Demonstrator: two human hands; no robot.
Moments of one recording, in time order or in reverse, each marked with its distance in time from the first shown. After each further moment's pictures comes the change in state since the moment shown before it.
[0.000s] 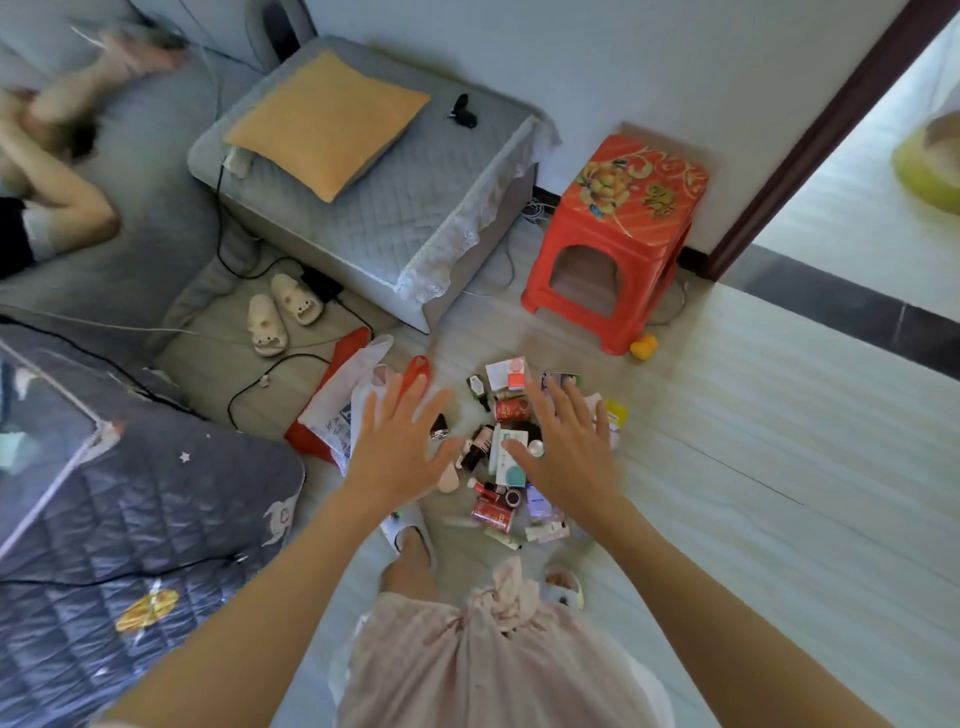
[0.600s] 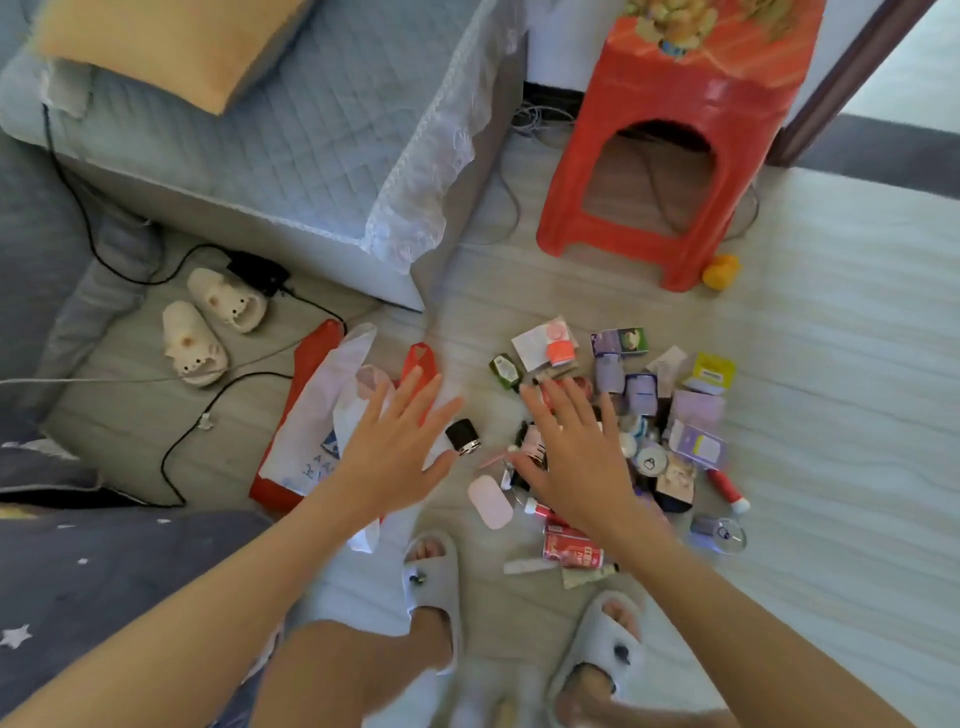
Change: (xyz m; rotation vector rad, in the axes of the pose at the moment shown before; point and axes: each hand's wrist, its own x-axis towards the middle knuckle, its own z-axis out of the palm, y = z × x) left_hand 0.193 -0.226 0.236 0.393 -0.037 0.459; right_hand 0.155 0.006 0.331 -0.110 0.104 0.075
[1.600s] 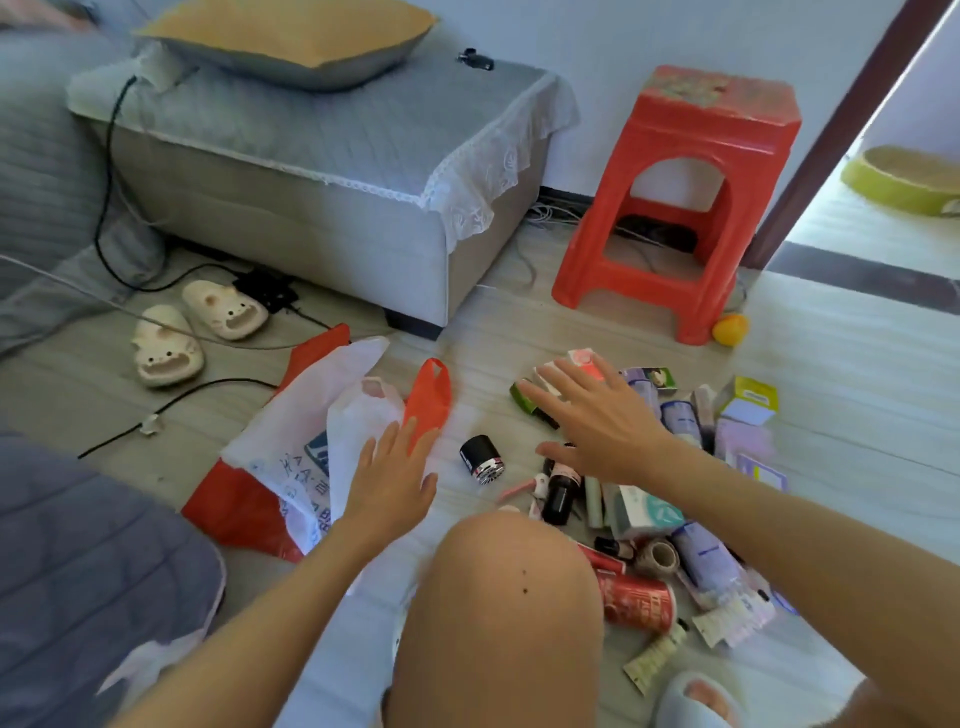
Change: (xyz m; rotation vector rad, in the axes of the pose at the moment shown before) left_hand -0.082 -0.018 0.281 -0.269 0.129 -0.313; right_hand -0.031 -0.039 0.157 -0.501 0.124 -0.405
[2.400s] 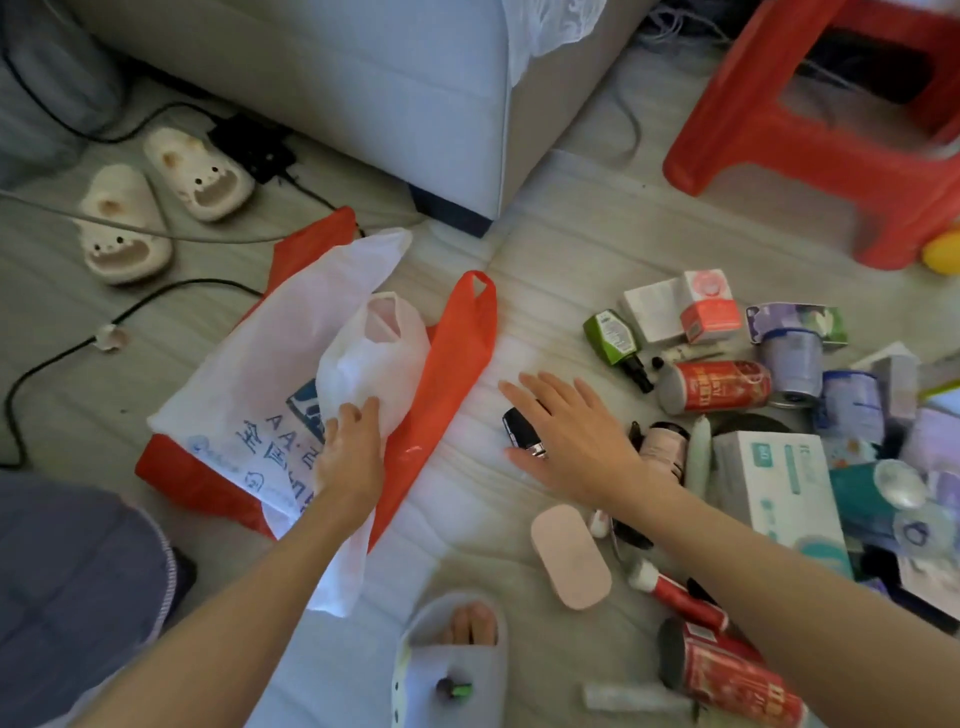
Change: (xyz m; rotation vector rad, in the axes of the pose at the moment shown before) left_hand 0.100 -0.085 0.116 -0.078 -0.126 -0.550; right_hand 0.107 -0.038 0.191 0.517 -0.361 0.008
